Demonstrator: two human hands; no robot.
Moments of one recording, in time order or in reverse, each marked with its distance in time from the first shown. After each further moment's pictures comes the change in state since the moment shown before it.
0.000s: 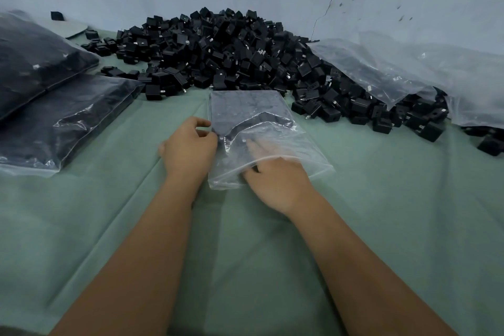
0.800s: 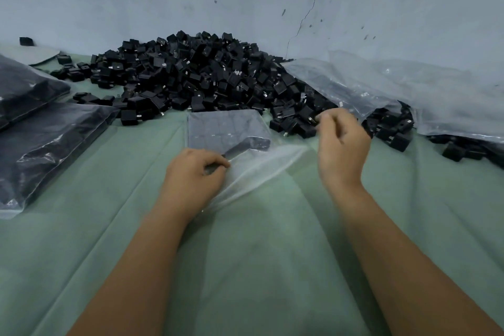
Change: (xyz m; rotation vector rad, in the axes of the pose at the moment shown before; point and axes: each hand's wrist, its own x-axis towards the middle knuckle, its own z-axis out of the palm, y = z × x) left_hand -0.006 0.000 0.015 0.159 -0.178 0.510; right_hand 0.005 0.078 -0.061 0.566 1.067 0.153
